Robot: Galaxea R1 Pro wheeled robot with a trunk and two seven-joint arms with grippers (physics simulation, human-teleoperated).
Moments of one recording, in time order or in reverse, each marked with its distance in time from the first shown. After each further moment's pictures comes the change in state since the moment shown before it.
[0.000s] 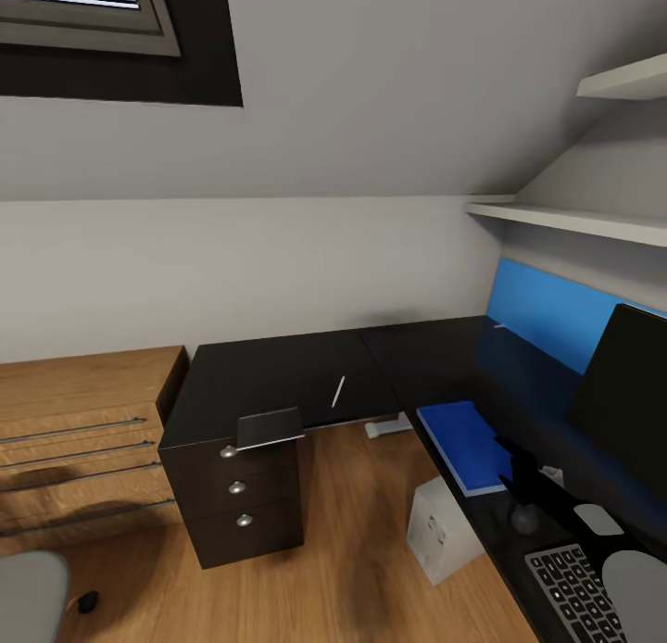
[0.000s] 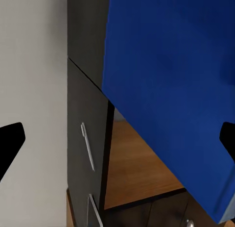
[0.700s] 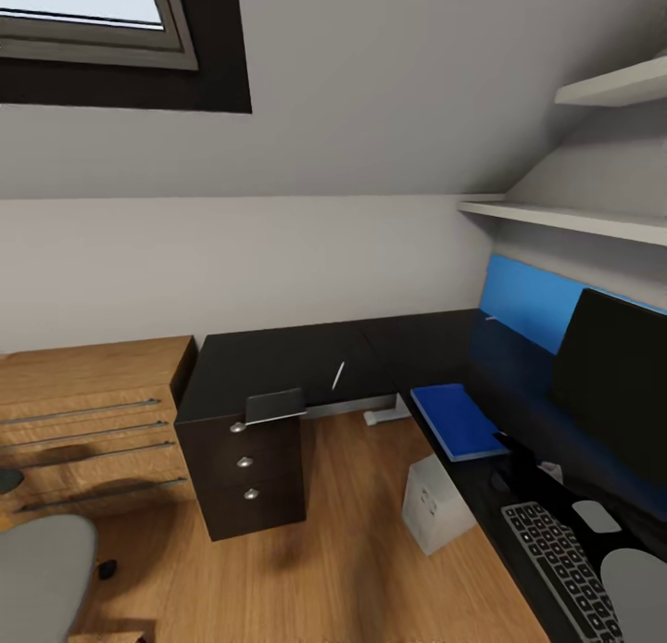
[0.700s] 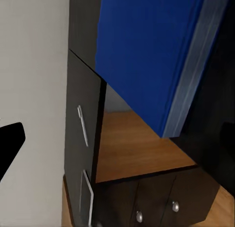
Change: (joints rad) left arm 0.000 0.000 -0.001 0.000 0.000 0.000 0.000; right arm 0.000 0.007 0.019 -0.024 0.005 -0.005 0.008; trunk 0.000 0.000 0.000
